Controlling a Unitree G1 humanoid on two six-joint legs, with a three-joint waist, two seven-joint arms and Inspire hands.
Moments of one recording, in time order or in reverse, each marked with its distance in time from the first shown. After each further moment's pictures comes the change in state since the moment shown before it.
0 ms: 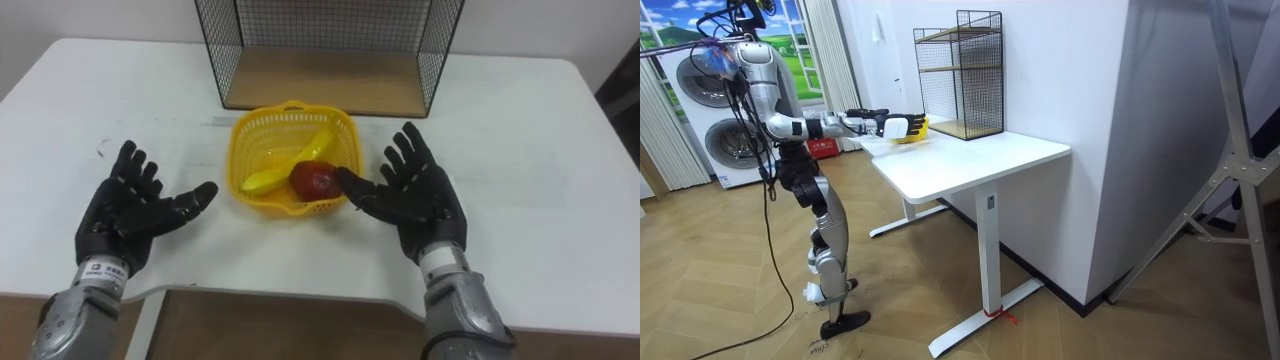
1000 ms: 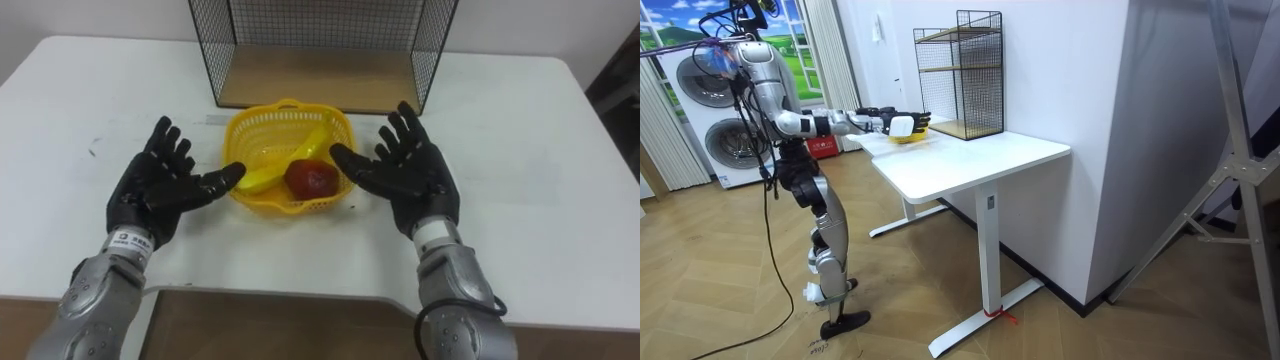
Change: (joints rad) left arm -0.146 -0.029 -0.023 0.076 0.004 0.064 -0.062; right arm -0.130 0.008 0.000 0.125 0.029 0.001 -0.007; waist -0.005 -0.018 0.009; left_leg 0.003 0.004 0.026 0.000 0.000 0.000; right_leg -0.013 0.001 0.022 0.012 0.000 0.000
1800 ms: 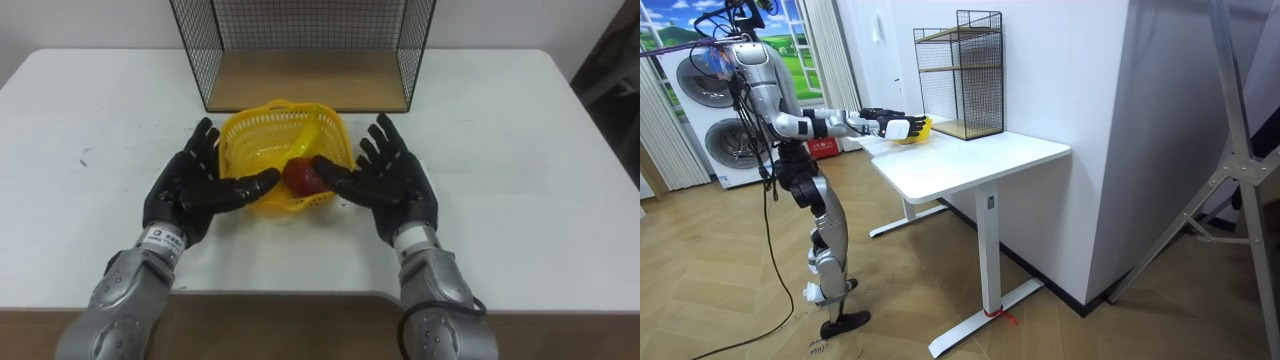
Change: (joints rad) left arm -0.045 -0.033 -0.109 0.051 -0.003 0.002 -0.007; right arm -0.003 0.024 0.096 0.010 -0.035 0.000 -0.016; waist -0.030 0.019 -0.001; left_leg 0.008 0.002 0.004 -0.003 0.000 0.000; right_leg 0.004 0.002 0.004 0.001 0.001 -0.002
